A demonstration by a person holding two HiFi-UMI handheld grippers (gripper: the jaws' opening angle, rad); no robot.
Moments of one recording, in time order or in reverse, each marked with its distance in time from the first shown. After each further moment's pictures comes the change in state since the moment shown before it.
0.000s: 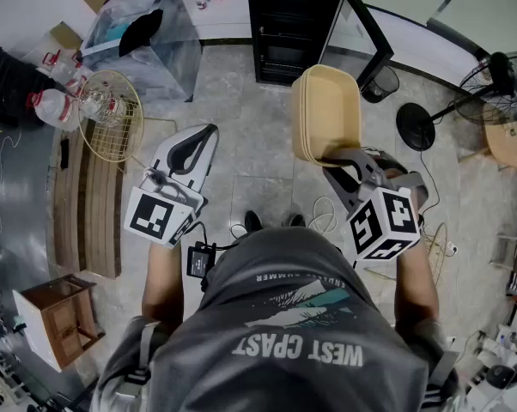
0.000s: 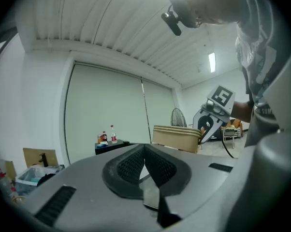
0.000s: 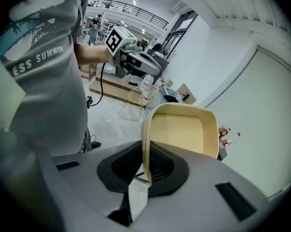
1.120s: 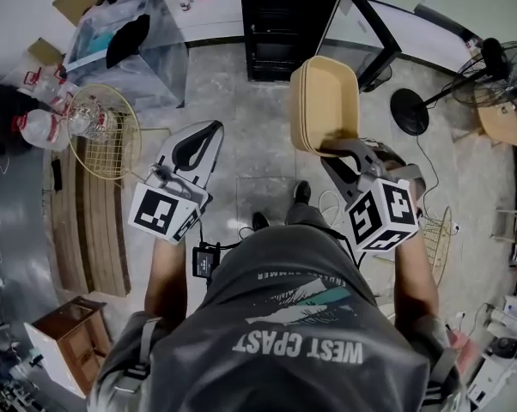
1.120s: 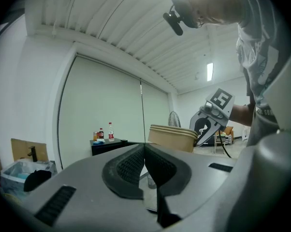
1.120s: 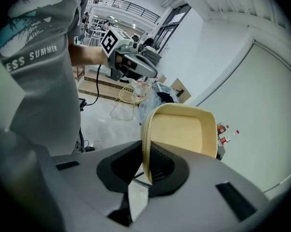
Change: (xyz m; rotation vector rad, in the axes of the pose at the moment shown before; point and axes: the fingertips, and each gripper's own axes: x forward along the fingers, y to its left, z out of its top) left arm 0.003 0.072 -0.030 -0.064 -0.029 -0.103; right arm 0.058 -0.026 0.051 0.069 0.053 -0.059
